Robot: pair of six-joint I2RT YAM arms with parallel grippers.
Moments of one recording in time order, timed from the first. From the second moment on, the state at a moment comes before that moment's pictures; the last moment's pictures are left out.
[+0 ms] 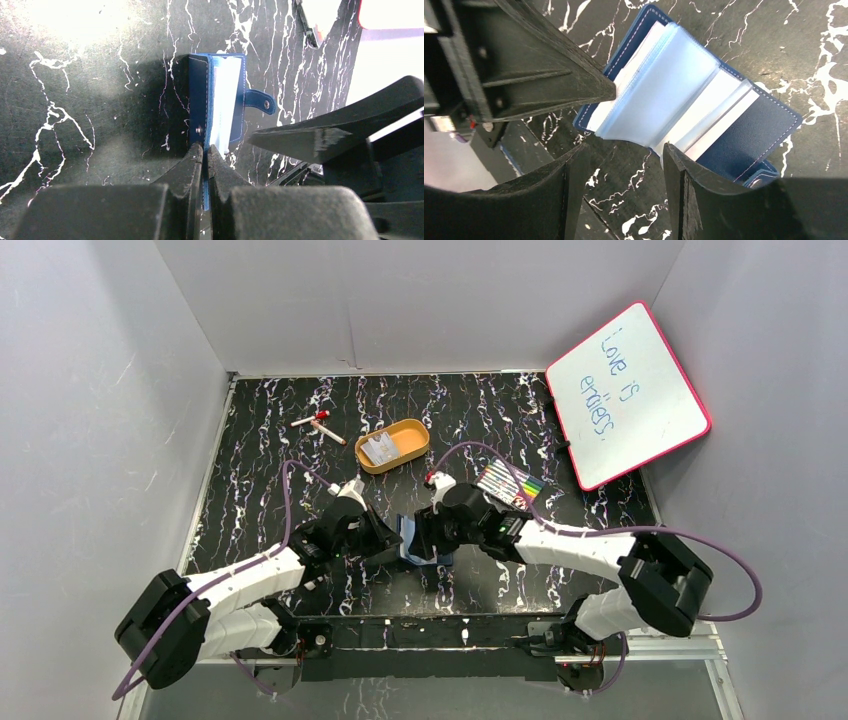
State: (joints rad) left arm -0.74 1.11 0.42 0.04 0.04 -1.03; right arm 0.98 1.37 0.72 0.00 -0.16 0.54
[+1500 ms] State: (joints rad) left arm -0.74 1.11 0.43 0.02 0.03 -1.03; right arm 1.07 1.48 0.78 -0.14 0.17 0.54
